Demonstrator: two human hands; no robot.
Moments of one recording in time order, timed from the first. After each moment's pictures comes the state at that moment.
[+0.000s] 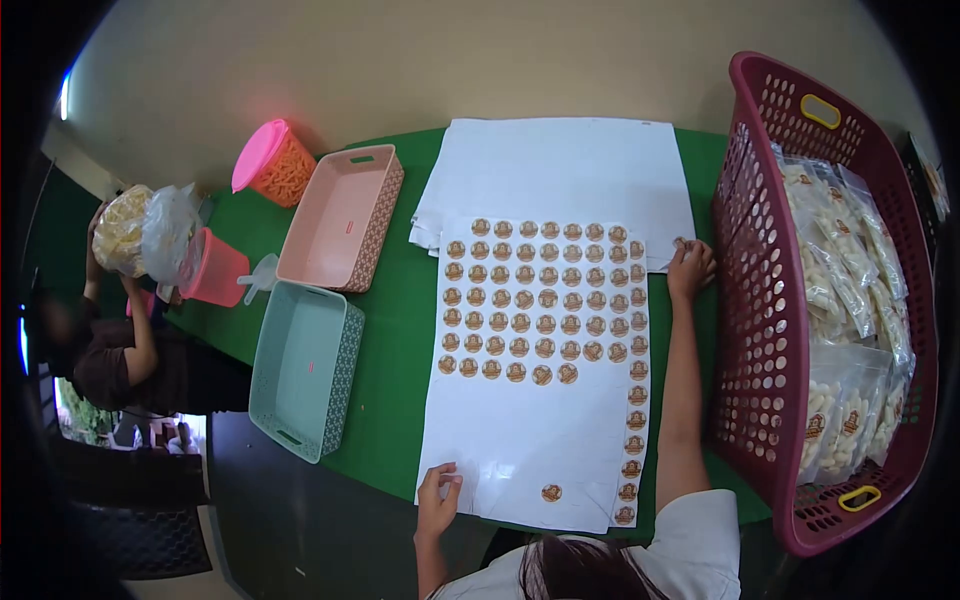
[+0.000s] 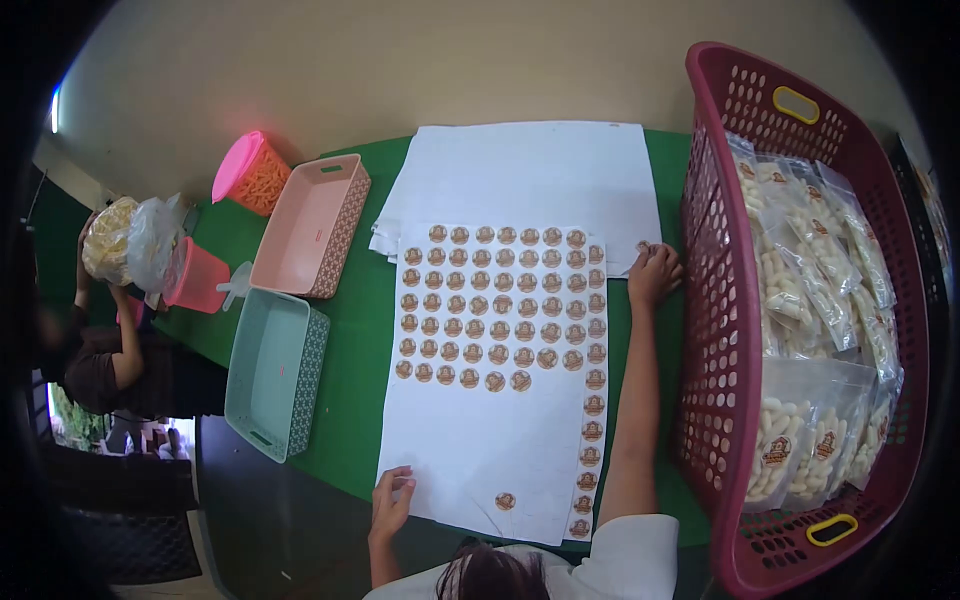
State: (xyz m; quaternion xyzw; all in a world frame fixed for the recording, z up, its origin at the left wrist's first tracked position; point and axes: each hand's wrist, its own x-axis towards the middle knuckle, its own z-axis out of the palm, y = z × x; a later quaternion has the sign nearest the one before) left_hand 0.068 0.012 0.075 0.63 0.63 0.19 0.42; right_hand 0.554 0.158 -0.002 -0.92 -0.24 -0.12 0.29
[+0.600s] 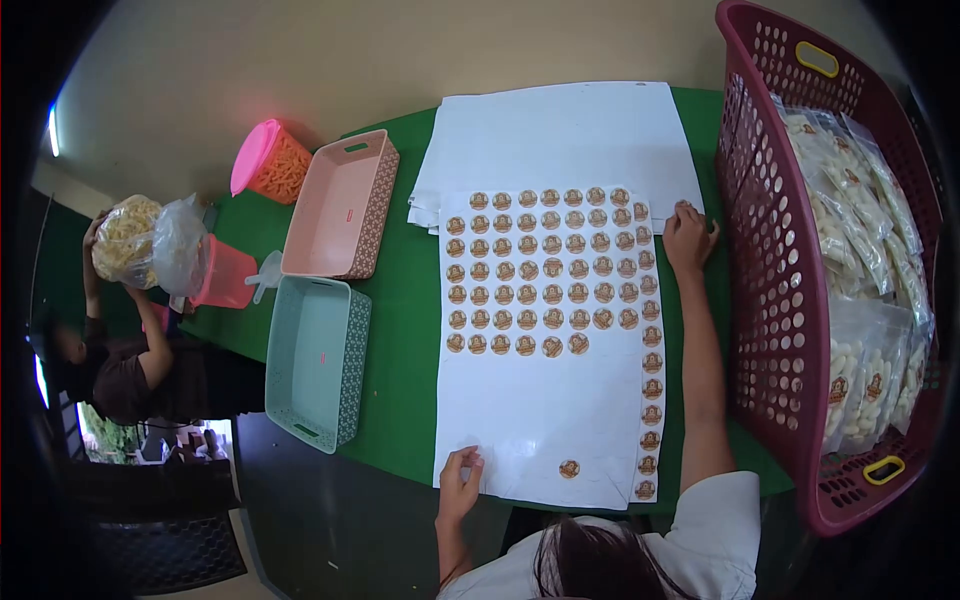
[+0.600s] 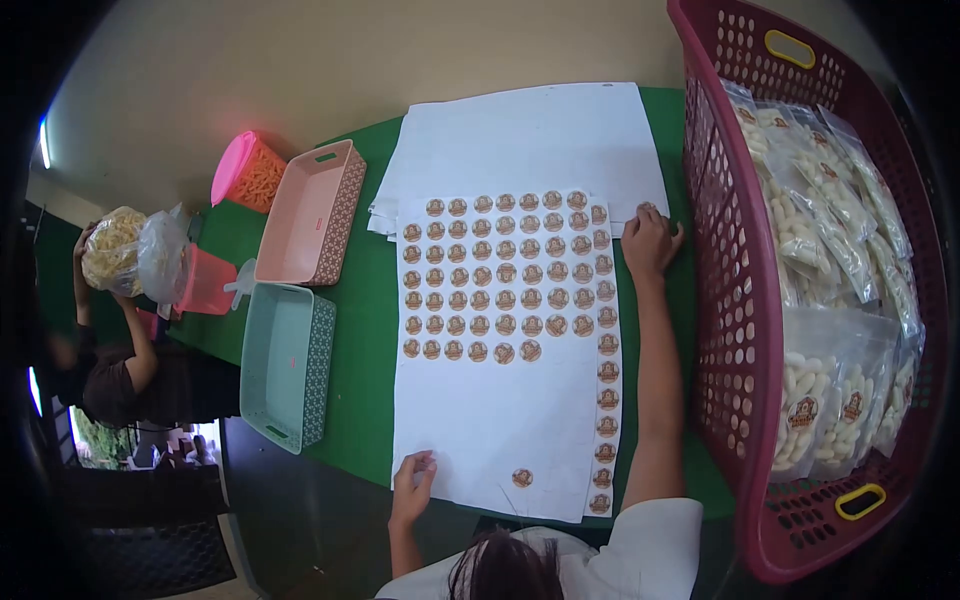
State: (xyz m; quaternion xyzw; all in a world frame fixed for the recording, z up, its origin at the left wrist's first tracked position) left_hand 0.062 0.005 0.051 0.68 0.57 0.21 0.41; right_hand 0.535 0.147 0.005 -0.86 -0.39 -0.20 0.27
